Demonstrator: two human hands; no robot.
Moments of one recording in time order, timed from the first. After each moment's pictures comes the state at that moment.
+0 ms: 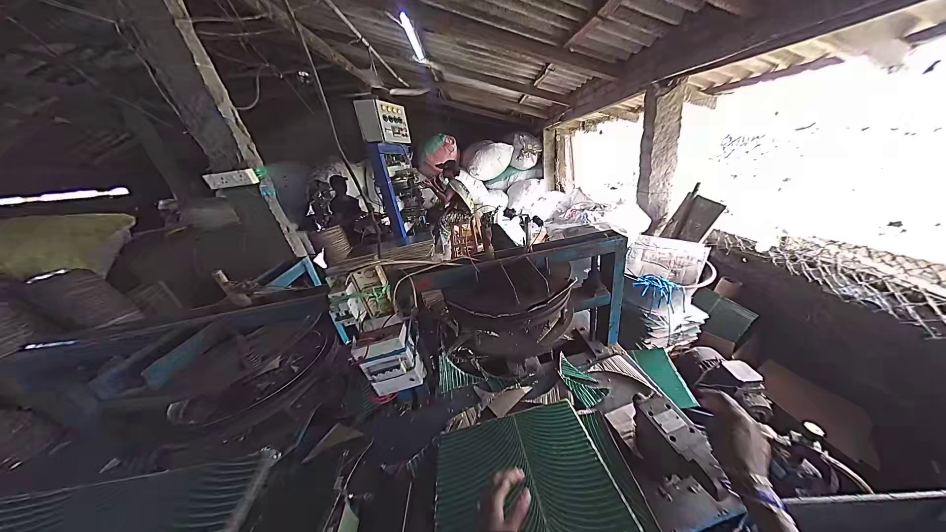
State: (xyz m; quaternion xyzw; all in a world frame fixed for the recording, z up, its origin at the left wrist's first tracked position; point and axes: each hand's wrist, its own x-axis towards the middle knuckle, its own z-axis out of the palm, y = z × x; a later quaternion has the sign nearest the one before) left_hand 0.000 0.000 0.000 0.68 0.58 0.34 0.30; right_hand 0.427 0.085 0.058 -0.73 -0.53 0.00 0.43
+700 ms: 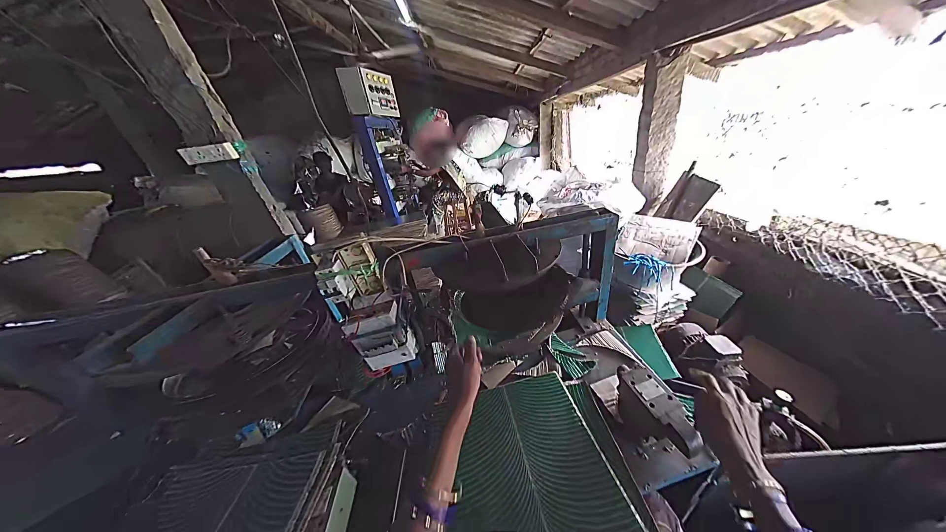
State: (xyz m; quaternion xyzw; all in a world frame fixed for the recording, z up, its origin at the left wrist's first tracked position) left_hand 0.007 0.094 0.164 0.48 0.63 0.55 0.26; right_hand 0.403 0.028 0.108 -0.74 -0.57 -0.08 0.35
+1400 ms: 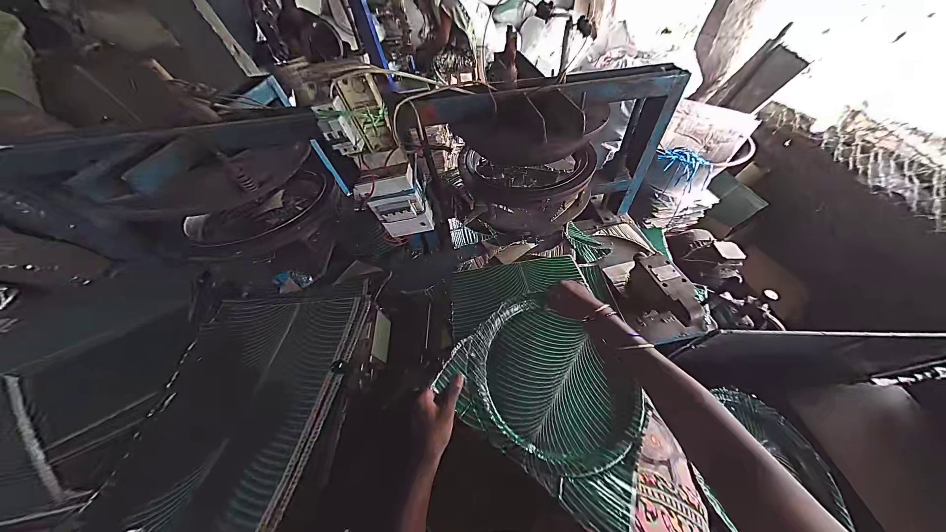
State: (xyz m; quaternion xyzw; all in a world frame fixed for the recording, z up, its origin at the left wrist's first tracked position) left_hand -0.068 -0.167 0.012 0.42 0.73 0.47 0.26; right_hand 0.197 0.088 0.049 -0.50 -0.82 0.27 -0.01
